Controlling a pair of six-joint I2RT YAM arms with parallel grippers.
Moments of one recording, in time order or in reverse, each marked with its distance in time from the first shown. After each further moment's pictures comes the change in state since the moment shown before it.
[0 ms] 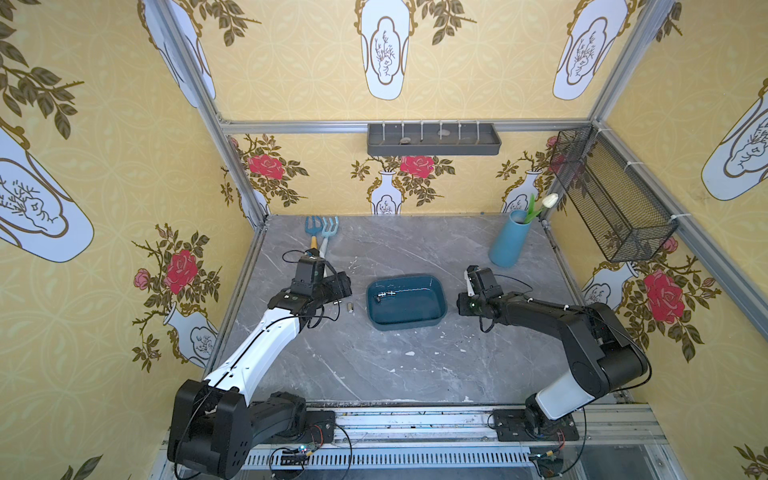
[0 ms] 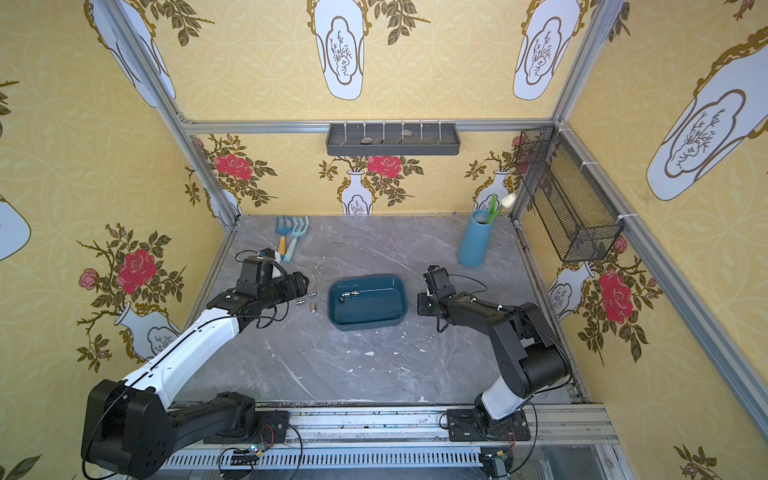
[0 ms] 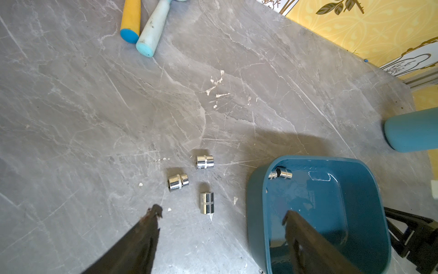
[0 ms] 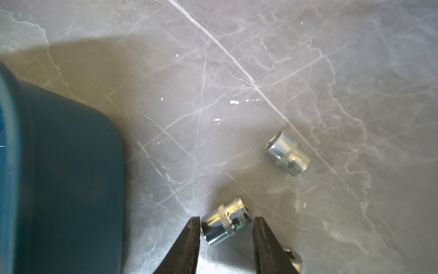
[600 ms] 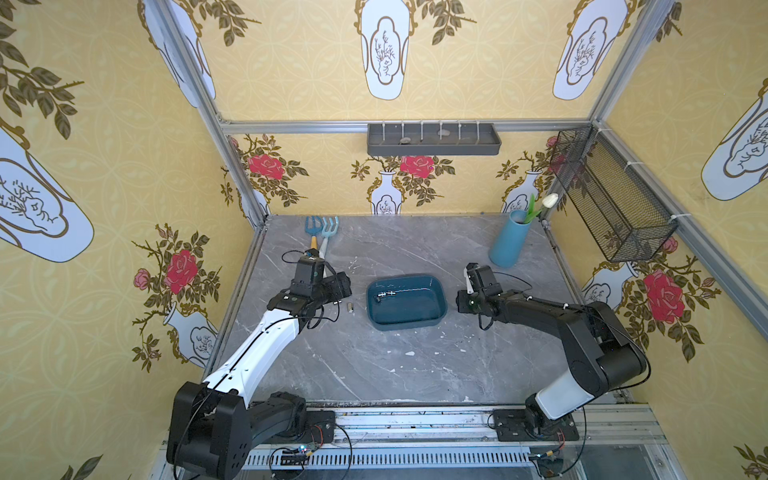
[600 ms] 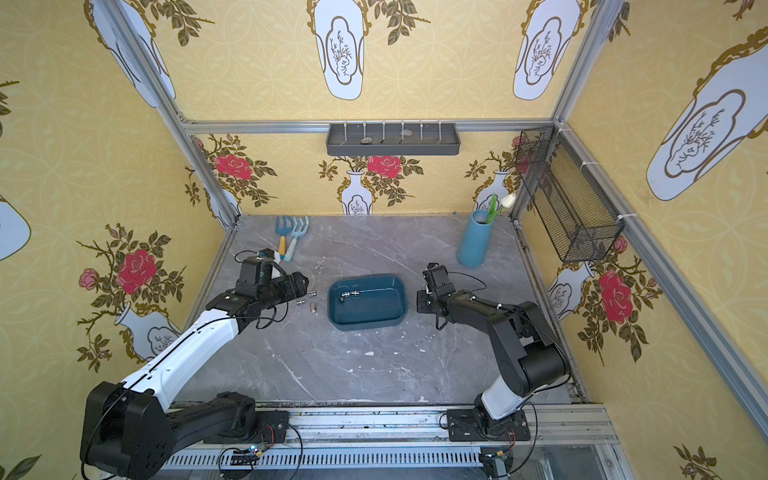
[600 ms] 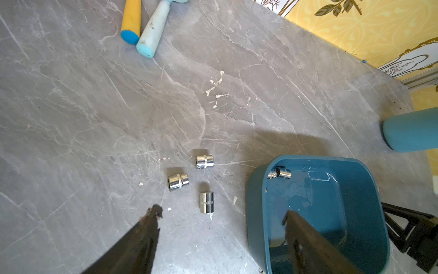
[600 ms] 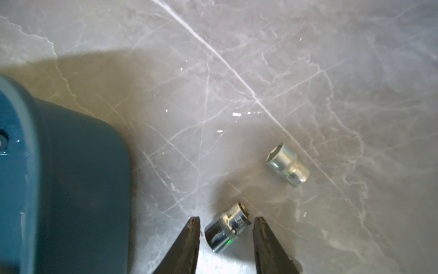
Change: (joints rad) left arm 0.000 -0.008 -0.006 0.001 0.000 0.000; right arm 0.004 0.008 0.033 -0.005 0.018 -0.002
